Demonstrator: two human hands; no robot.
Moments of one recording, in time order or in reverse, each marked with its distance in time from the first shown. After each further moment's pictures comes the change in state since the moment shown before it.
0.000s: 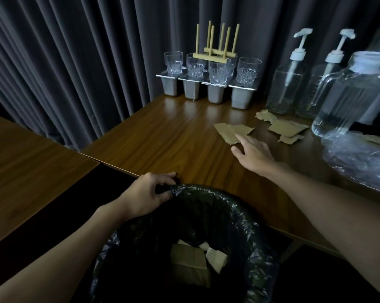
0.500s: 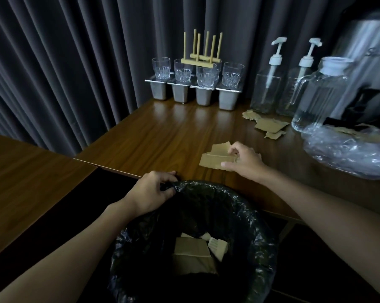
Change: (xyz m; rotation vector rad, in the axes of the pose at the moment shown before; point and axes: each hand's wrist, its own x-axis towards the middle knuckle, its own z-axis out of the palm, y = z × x) left_hand 0.004 -0.009 0.005 -0.040 0.046 -0.013; right_hand -0.057 -0.027 -0.004 0.269 0.009 0.065
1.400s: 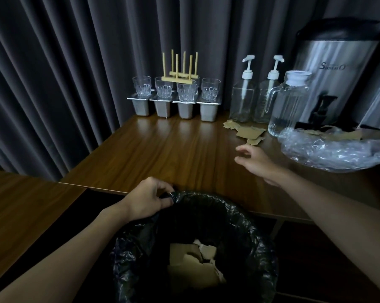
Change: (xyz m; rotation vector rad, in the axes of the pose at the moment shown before) left_hand 0.011 0.019 -0.021 -0.026 -0.163 0.099; right_hand -0.029 0.005 -0.050 0.322 0.077 0.162
